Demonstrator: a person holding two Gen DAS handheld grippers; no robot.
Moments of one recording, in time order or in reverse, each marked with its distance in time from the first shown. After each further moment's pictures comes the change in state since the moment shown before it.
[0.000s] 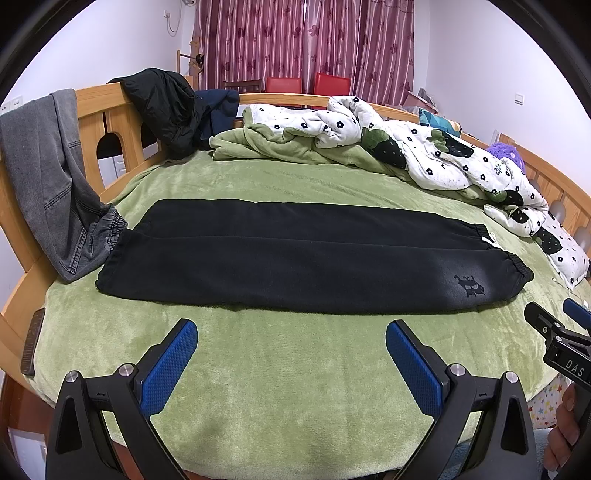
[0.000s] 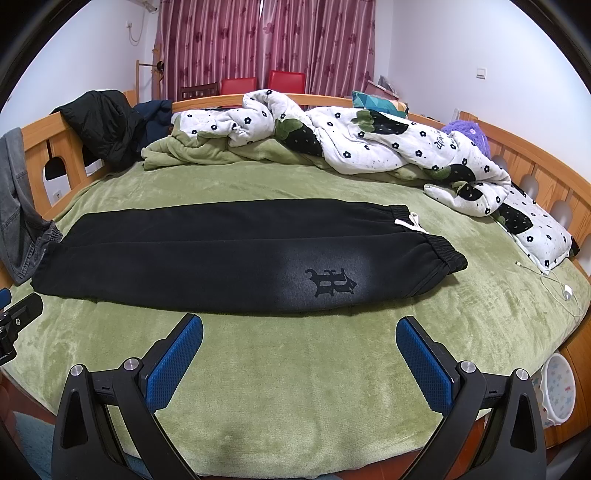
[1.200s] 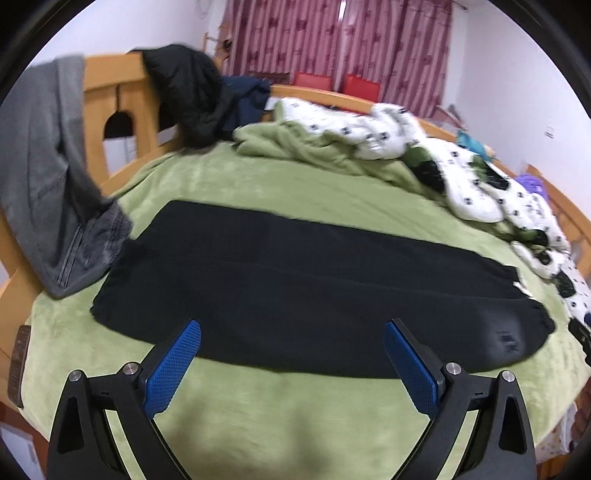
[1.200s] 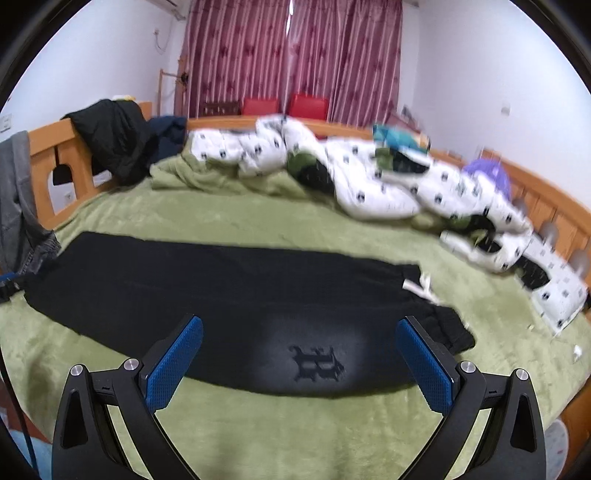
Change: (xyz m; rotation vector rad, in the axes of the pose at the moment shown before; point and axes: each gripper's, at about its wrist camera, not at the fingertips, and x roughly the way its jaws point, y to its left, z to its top) left arm 0.087 0.086 0.057 -0.128 0.031 0.014; right arm 0.071 -0.047 0.070 -0.079 -0.041 0.065
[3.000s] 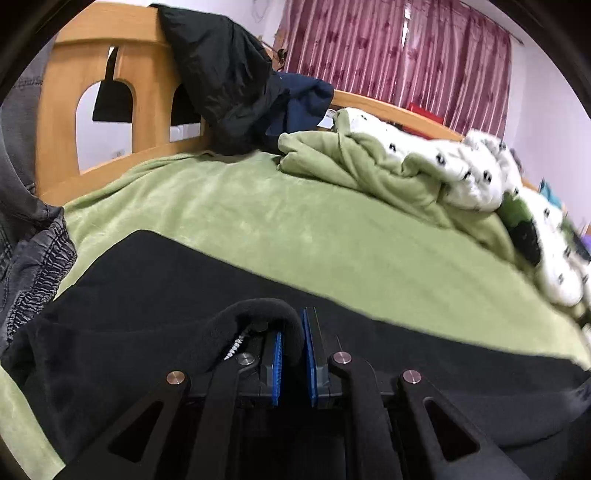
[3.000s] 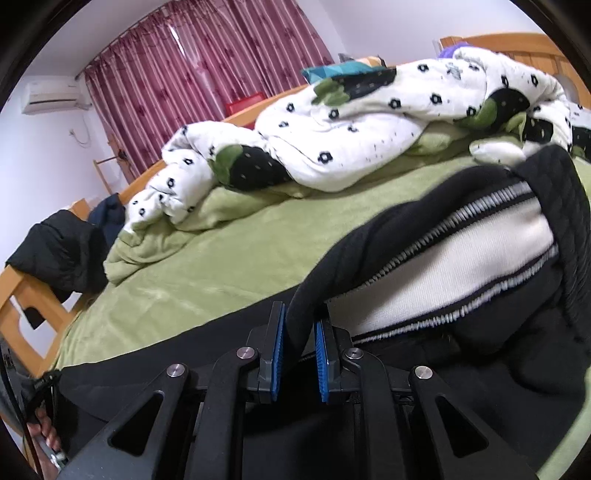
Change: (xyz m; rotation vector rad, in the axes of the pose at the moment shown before) left arm 0.240 0.032 0.090 -0.143 -0.152 0.132; right arm 0.253 -0.095 0.047 0.503 -0.068 0.151
